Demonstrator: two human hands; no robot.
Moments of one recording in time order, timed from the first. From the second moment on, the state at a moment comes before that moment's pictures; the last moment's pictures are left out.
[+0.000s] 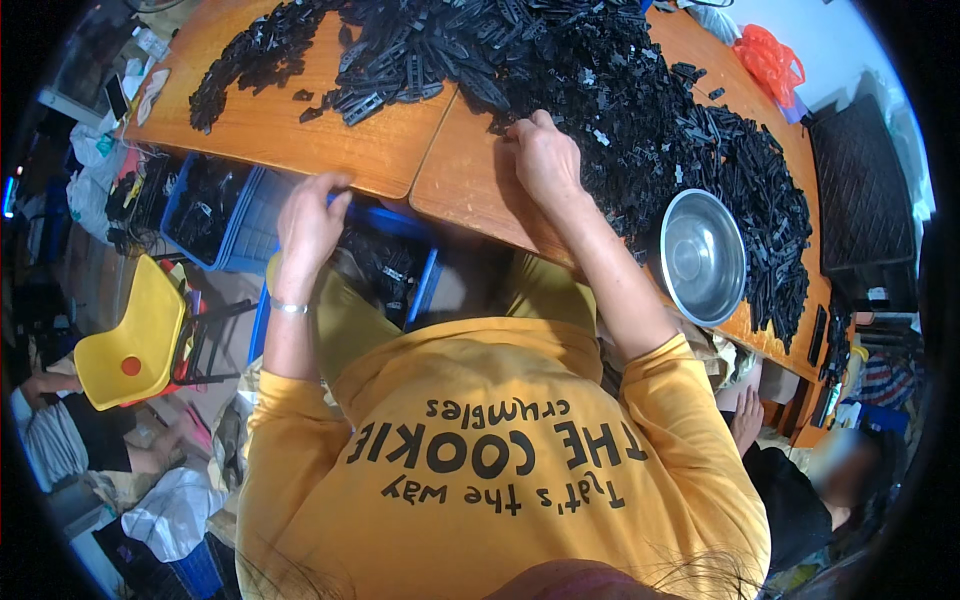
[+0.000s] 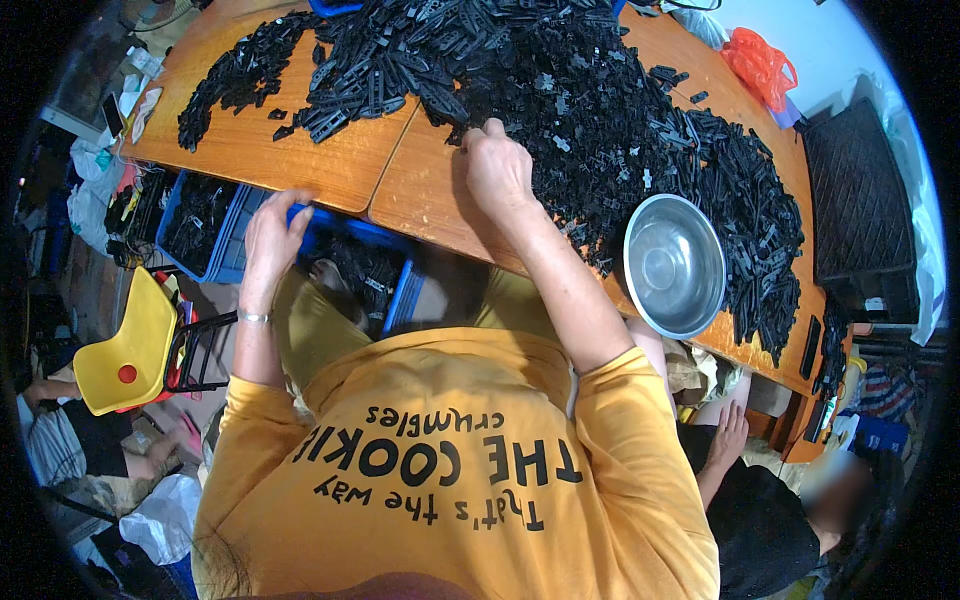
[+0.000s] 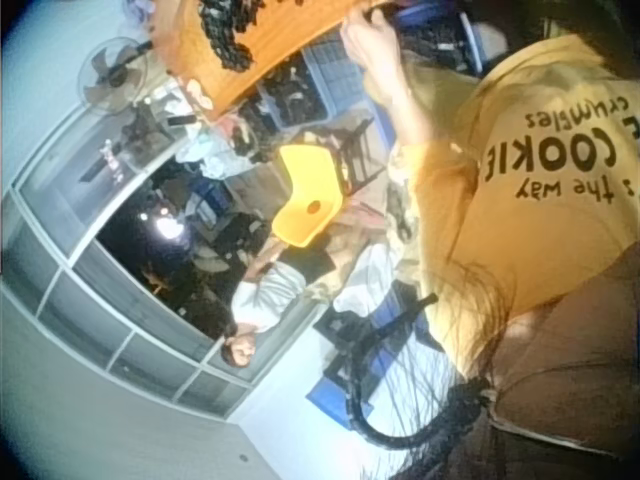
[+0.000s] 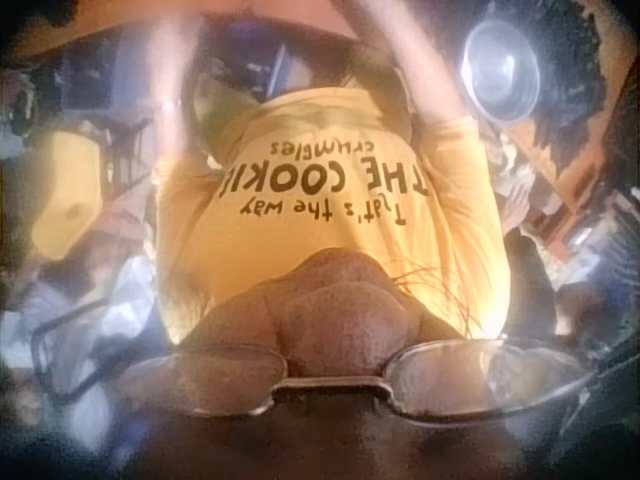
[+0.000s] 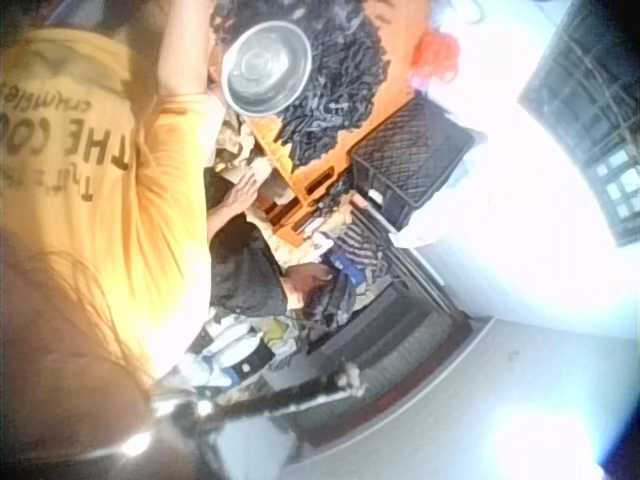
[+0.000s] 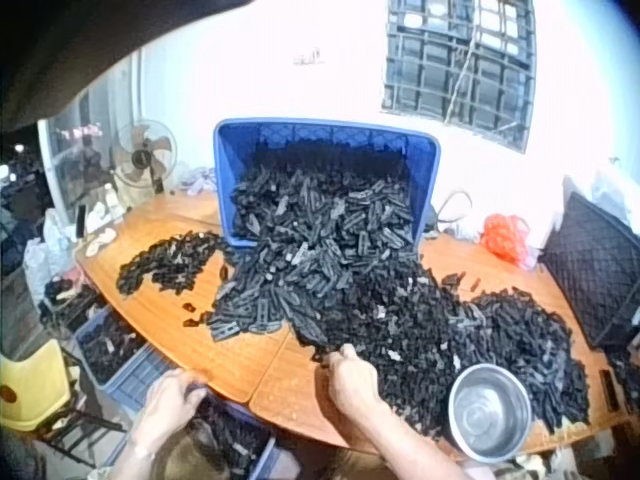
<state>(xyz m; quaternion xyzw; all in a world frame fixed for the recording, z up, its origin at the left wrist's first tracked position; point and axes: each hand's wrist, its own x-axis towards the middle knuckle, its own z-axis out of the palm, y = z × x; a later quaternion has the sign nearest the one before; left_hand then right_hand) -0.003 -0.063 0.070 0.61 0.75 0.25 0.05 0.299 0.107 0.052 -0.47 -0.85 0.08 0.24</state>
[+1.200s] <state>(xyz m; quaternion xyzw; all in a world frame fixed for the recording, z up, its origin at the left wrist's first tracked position) 0.115 0.037 0.050 0.29 0.25 0.67 0.63 0.284 0.055 0.097 -0.31 -0.76 0.19 0.54</state>
